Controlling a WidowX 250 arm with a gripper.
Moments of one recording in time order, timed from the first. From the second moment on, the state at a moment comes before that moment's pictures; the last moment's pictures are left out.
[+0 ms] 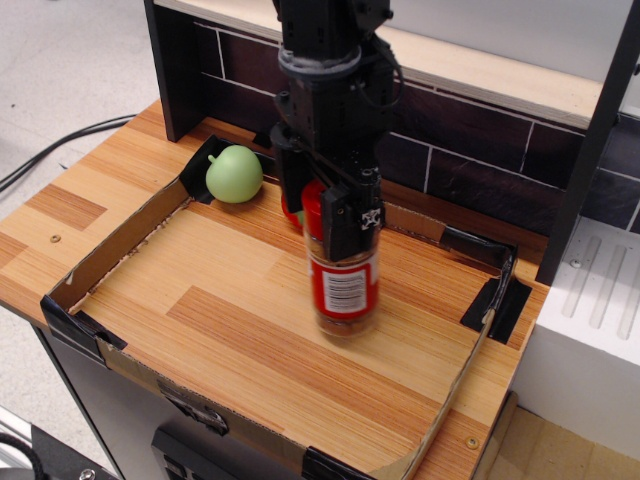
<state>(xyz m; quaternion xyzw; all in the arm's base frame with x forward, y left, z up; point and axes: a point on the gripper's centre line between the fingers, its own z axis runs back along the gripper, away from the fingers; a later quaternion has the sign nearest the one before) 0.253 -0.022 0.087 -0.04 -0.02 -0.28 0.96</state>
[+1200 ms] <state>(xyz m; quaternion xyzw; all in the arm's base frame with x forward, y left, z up) 0.264 -0.056 0.069 -0.14 -0.18 -0.27 0.94</state>
